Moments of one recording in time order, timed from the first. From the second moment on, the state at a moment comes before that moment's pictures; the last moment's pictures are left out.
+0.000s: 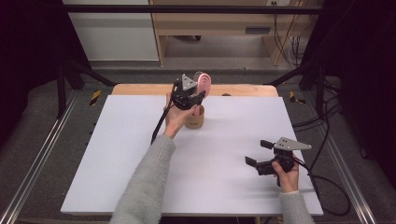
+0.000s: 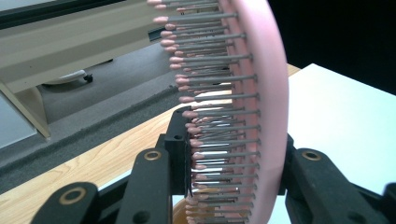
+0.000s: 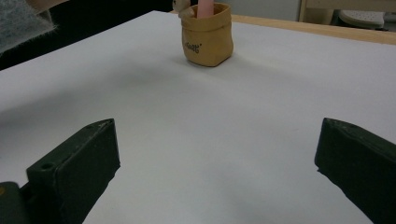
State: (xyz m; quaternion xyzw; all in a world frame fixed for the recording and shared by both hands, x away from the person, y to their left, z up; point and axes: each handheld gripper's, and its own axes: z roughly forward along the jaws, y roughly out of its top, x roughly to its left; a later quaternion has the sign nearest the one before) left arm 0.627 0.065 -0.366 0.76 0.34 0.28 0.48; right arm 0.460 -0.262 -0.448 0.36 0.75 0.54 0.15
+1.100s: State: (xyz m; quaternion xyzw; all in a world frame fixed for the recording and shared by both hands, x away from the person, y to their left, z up) left arm 0.639 0.096 -0.373 0.73 0.40 0.26 0.50; right arm 0.460 -0.262 -0.448 0.36 0.75 0.54 0.15
